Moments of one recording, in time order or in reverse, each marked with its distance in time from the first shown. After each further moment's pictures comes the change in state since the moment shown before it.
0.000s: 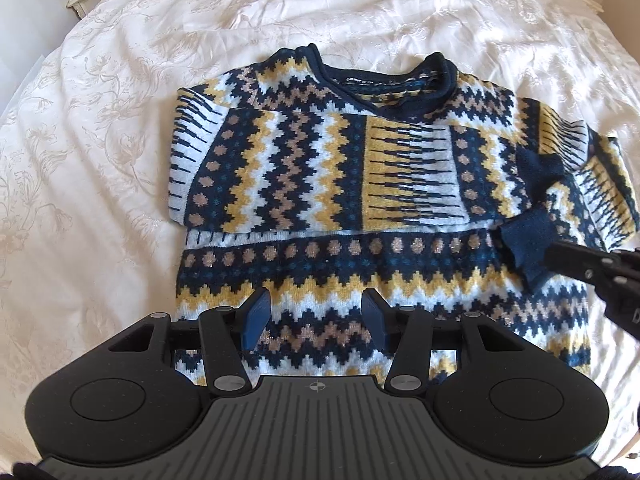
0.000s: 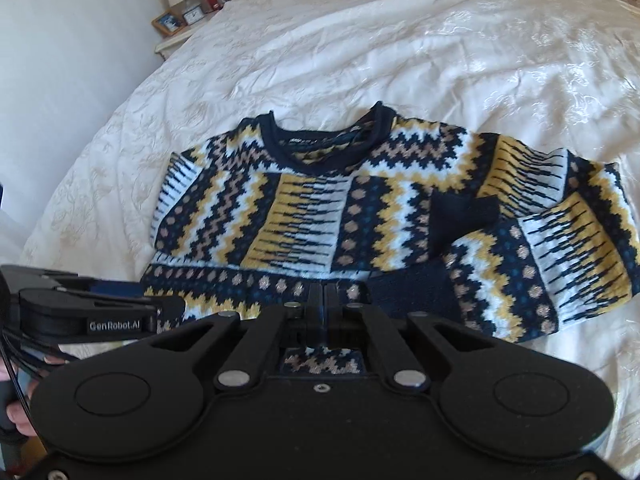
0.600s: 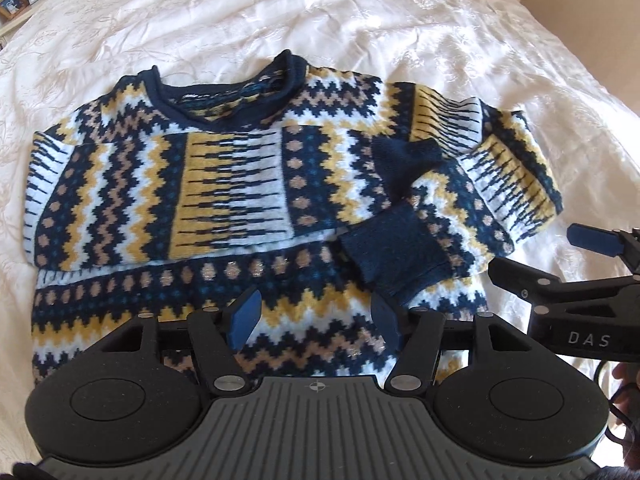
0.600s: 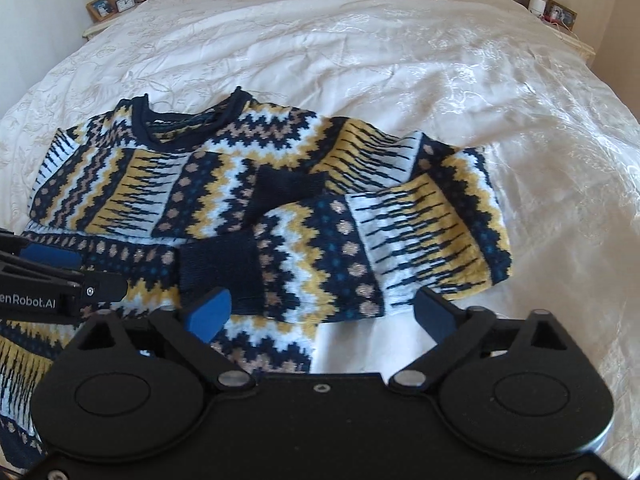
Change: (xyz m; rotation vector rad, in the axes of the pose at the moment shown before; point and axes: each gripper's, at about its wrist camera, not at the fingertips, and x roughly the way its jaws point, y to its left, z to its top) left arm 0.018 -0.113 -0.001 0.114 -0.069 -0.191; right arm -0.017 -0.092 -0.031 -0.006 -0.039 -0.298
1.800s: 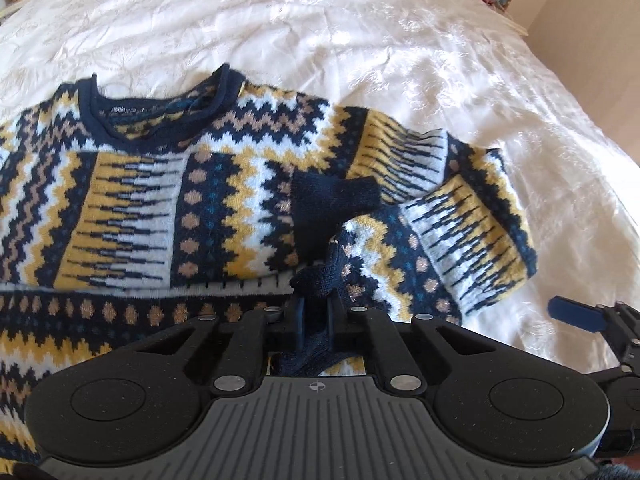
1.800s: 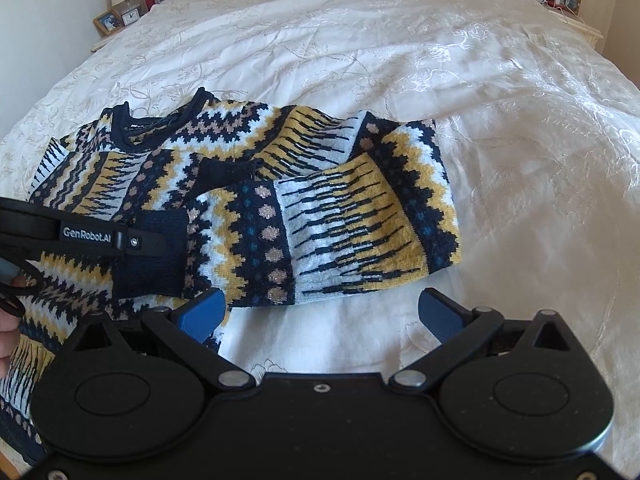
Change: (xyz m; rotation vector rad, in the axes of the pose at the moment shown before) left arm 0.033 -0.054 0.028 -0.081 -0.082 -0.058; right arm 0.013 -0.071 -0.016 0.012 -0.003 0.087
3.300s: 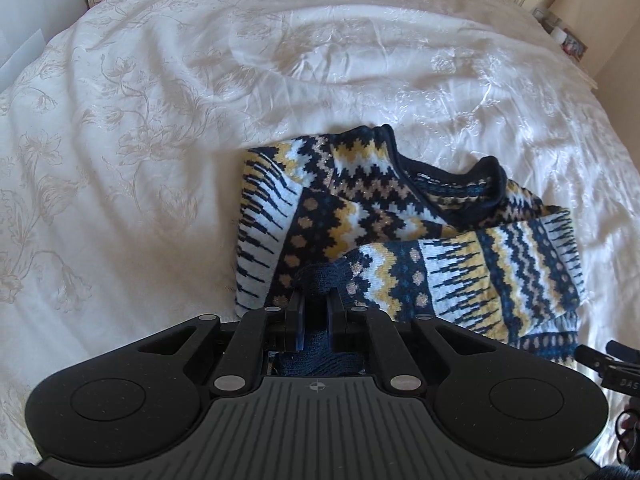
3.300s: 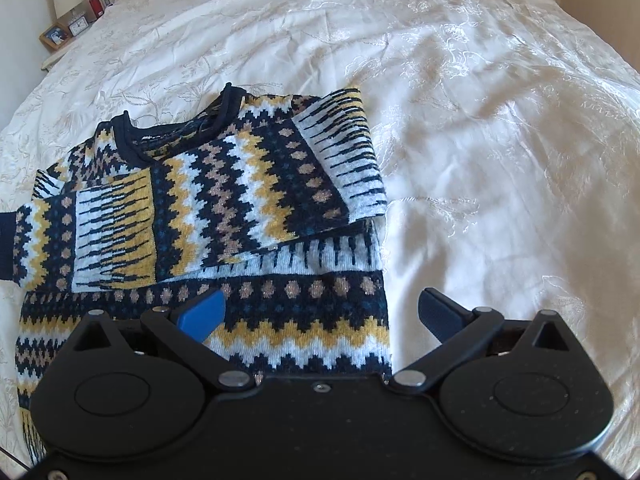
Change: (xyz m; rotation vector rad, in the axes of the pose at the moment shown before) left arm -0.084 0.273 0.044 -0.155 0.028 0.103; right arm 0.020 0.112 0.037 0.165 0.078 -0.113
